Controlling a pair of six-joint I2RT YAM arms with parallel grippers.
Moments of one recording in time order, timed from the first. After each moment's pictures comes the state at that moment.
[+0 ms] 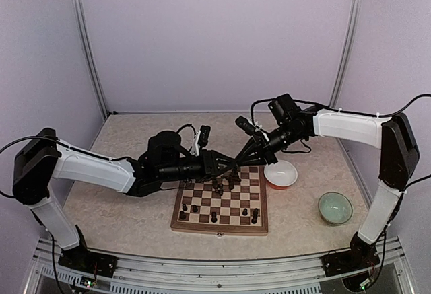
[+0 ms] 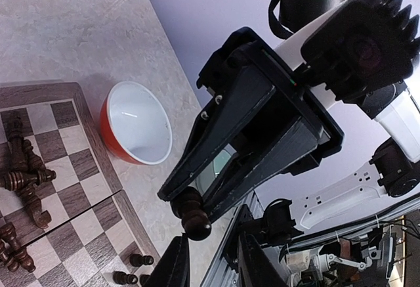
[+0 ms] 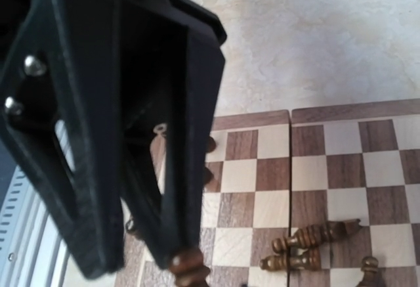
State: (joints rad) left arm -0.95 1.68 0.87 0.63 0.29 -0.96; right arm 0.58 1.77 1.35 -0.56 -1.00 -0.58
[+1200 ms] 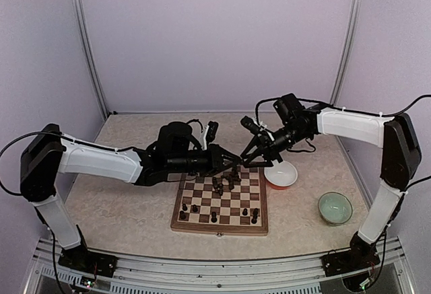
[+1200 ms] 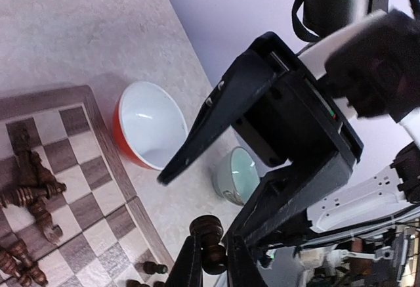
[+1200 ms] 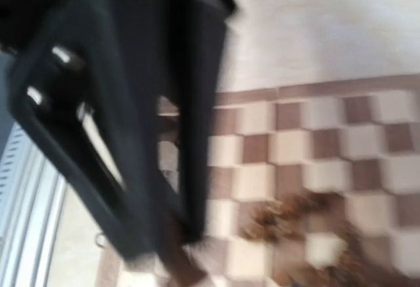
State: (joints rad) left arm -0.93 1.74 1.01 0.47 0.32 -0.93; right arm 0.54 1.76 1.34 -0.61 -0.98 -0.64
